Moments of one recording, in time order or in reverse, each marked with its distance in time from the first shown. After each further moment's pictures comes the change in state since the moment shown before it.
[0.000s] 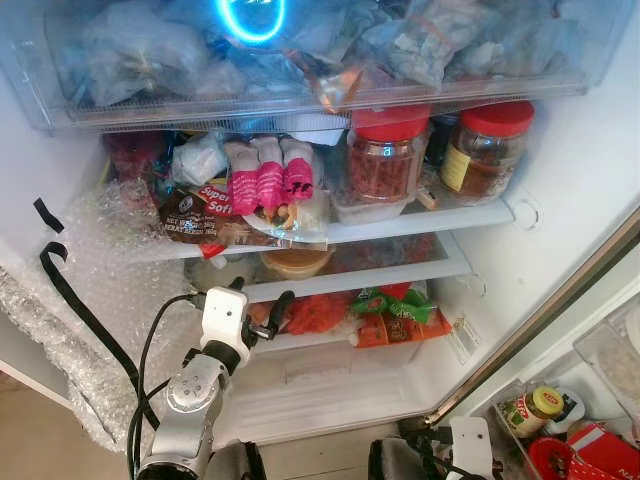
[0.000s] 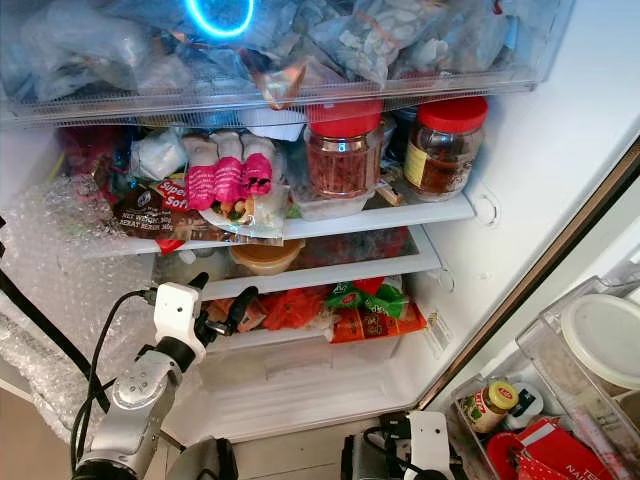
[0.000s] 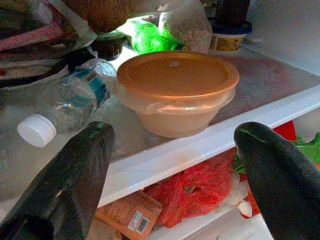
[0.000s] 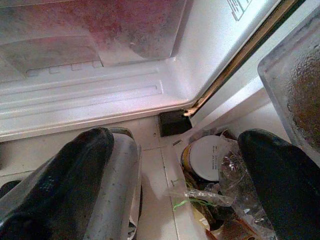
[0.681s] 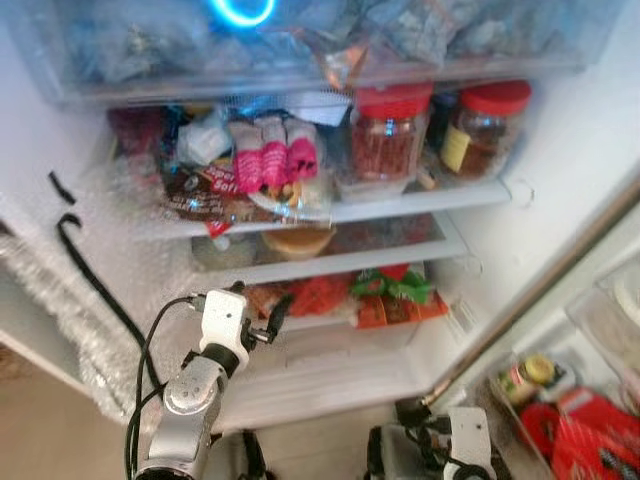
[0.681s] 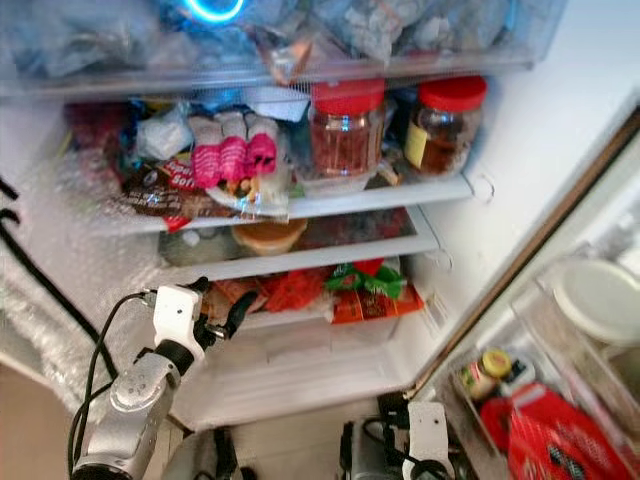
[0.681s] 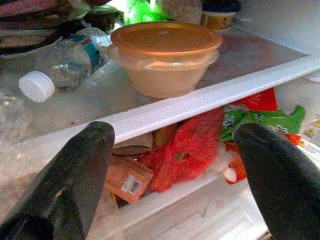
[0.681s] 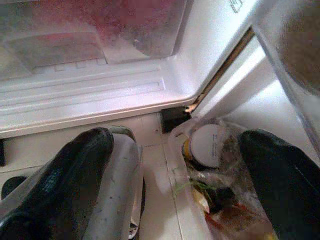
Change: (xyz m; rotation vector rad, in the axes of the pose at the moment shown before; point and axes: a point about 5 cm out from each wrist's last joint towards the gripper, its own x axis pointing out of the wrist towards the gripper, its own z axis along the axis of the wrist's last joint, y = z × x) left arm -0.003 -0.001 -0.002 -0.007 0.032 -0.008; right arm 0.003 0.000 0.012 -0.003 -0.049 0.009
